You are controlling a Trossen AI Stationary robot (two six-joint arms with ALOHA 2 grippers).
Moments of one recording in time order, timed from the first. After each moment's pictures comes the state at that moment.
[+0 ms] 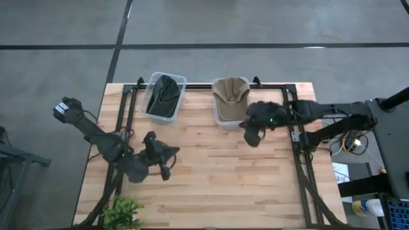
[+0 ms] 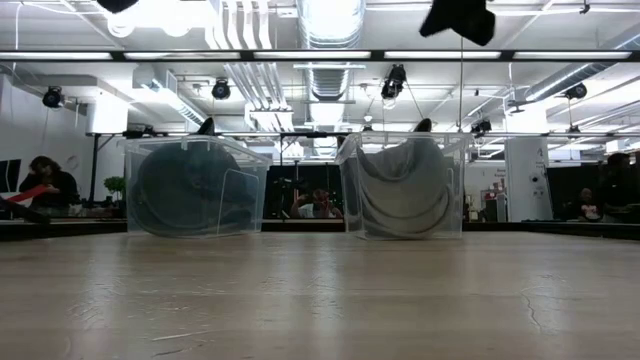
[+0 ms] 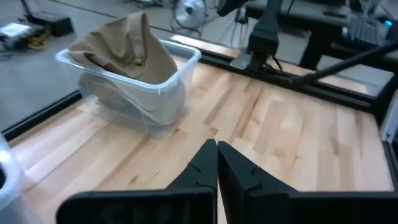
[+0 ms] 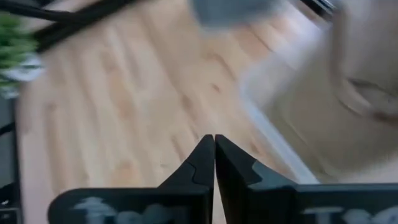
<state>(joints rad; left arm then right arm) -0.66 1.17 0.96 -0.40 -0.99 -0.70 0.04 1.19 1.24 -0.83 0.19 0.52</state>
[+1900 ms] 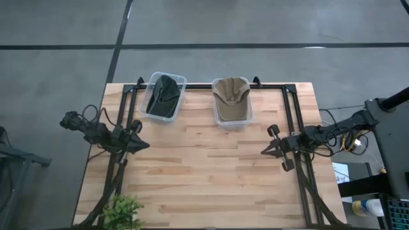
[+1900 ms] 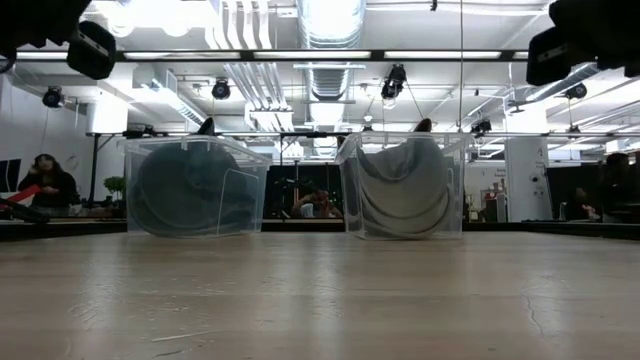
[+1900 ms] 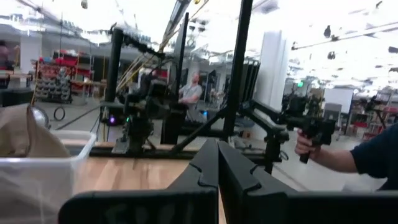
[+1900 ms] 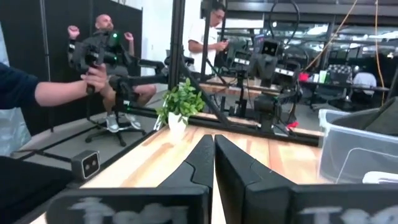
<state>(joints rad) -0.46 0.03 0.14 0.10 -0.23 -0.08 0.32 0.32 0.07 0.35 0.00 -0.05</state>
